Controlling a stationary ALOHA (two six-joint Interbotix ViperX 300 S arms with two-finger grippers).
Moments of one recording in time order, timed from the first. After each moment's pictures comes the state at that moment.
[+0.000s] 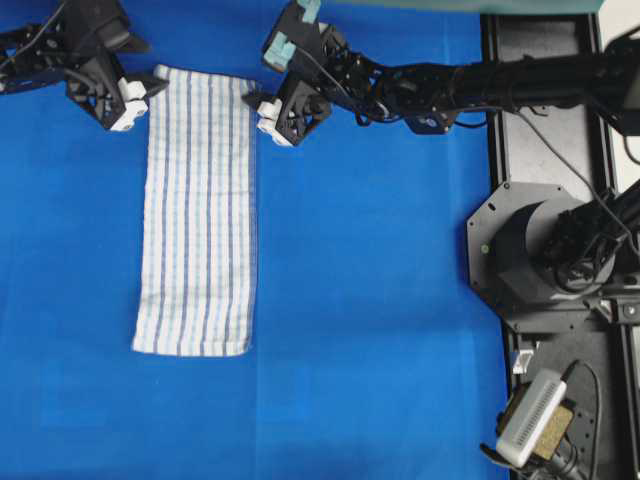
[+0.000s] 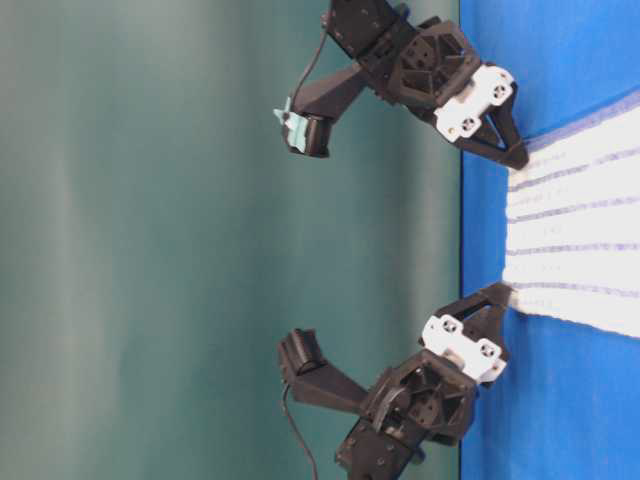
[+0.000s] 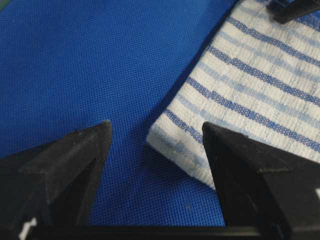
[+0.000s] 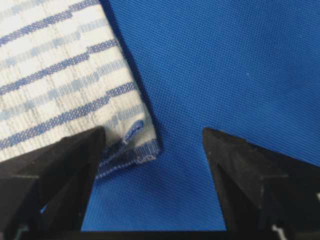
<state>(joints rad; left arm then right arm) 0.48 0.31 0.67 -0.06 -0.39 0.02 -0.53 0.23 0.73 0.09 -0.24 -0.02</state>
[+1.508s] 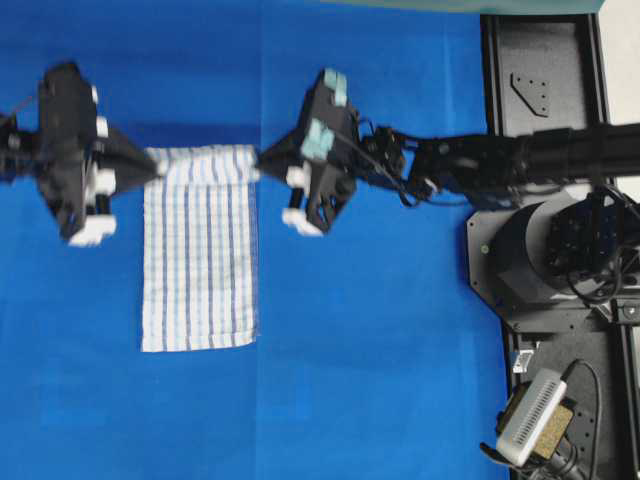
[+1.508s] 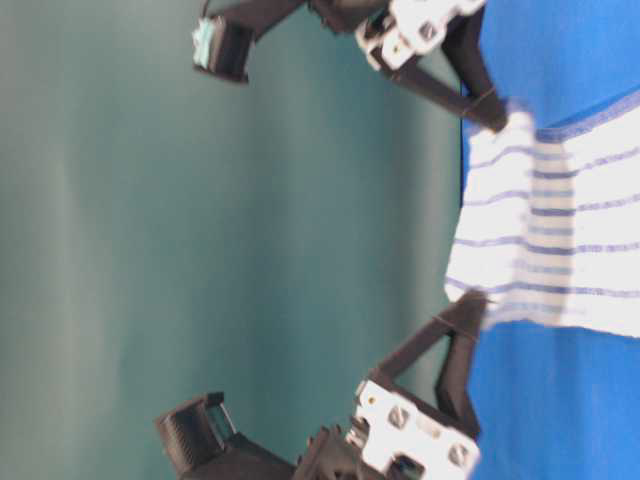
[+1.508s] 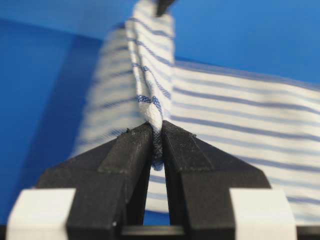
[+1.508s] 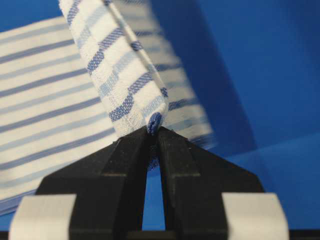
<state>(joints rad) 0.09 0.02 0.84 -0.06 -0.38 -0.05 -0.17 -0.09 0.93 0.27 -0.21 -0.02</state>
